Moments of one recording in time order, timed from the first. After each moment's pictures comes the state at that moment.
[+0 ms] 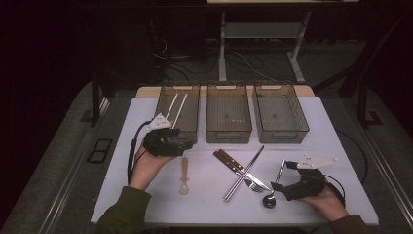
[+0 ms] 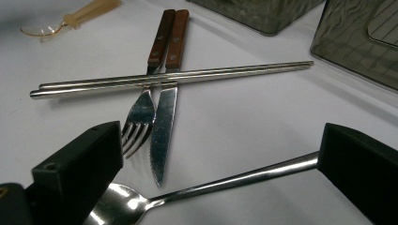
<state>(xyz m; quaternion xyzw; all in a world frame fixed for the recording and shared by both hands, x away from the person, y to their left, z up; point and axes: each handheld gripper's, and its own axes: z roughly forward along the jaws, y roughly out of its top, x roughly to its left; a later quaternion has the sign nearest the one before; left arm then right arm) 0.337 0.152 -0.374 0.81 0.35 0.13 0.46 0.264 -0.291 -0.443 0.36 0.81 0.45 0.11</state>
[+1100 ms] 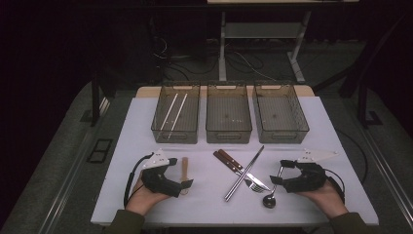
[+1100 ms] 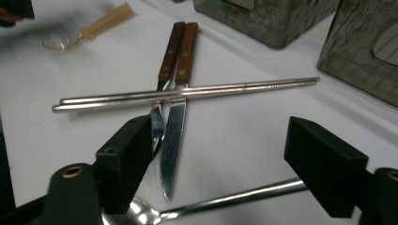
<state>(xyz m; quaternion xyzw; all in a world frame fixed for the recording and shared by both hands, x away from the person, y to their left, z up) 0.279 0.160 -0.432 0.82 0.30 0.08 0.48 0.276 -0.290 -0.426 0.35 0.82 0.45 0.08</state>
